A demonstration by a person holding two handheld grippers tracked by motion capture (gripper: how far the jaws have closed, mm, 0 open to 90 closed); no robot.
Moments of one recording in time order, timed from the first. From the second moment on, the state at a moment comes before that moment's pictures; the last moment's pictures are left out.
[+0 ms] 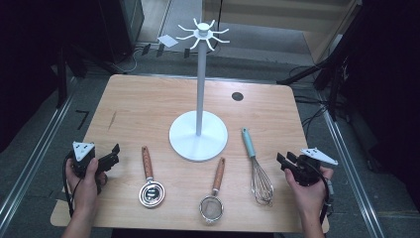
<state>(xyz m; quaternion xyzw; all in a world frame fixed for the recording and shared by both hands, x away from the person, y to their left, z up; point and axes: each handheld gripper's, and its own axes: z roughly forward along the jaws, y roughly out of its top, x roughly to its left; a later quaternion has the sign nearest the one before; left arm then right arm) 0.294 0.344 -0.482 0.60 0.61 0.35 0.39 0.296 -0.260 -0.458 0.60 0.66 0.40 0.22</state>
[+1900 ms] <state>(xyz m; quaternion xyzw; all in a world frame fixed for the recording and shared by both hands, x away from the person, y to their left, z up) 0.289 0.336 -0.483 0.61 0.60 0.37 0.37 0.394 -0.172 -0.452 0.63 0.75 0.20 0.05</state>
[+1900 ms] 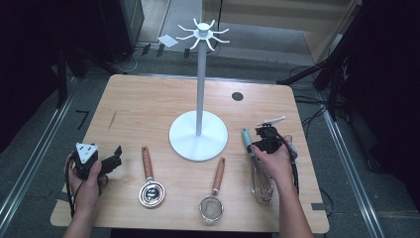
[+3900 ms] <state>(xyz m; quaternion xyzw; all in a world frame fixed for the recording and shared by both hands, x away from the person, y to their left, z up) 0.284 0.340 -0.483 0.61 0.60 0.37 0.36 0.388 -0.150 -0.455 0.63 0.75 0.19 0.11</state>
